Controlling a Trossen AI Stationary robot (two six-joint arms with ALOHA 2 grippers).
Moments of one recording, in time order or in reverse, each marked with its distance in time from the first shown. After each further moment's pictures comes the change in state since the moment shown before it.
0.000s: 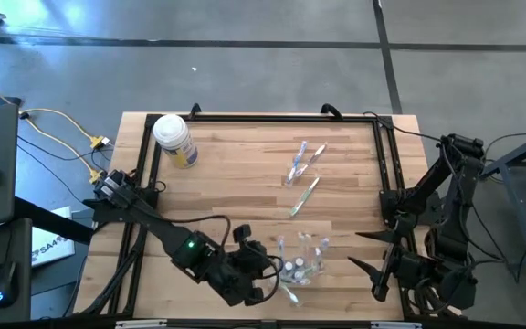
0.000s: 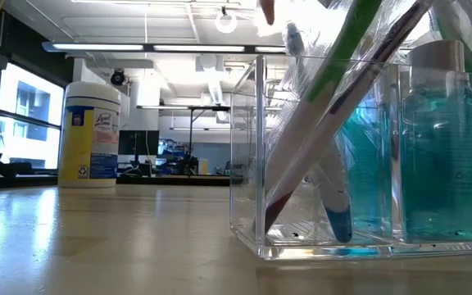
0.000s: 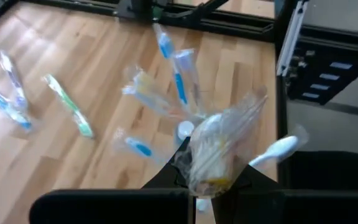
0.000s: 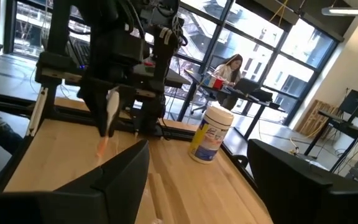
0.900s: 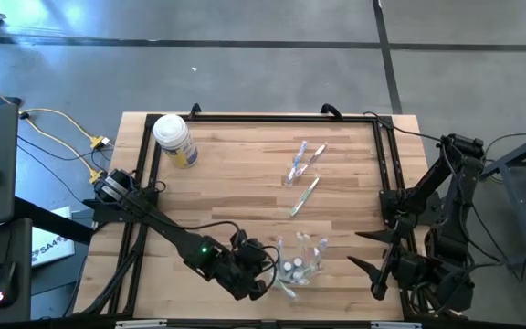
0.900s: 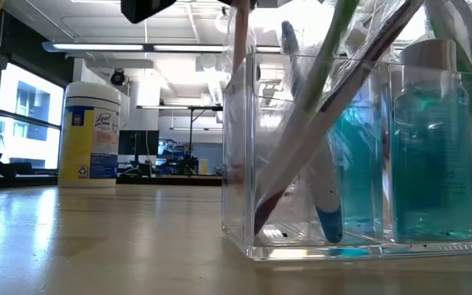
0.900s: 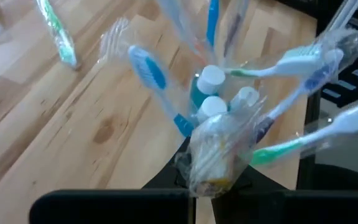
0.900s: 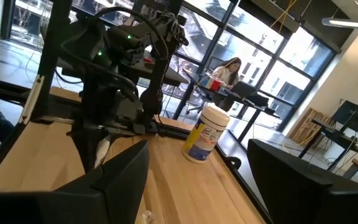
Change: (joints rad) left arm 0.016 -0.001 -0.341 0.270 0.050 -0.257; right arm 0.000 0.000 0.000 -0.074 -0.001 0.000
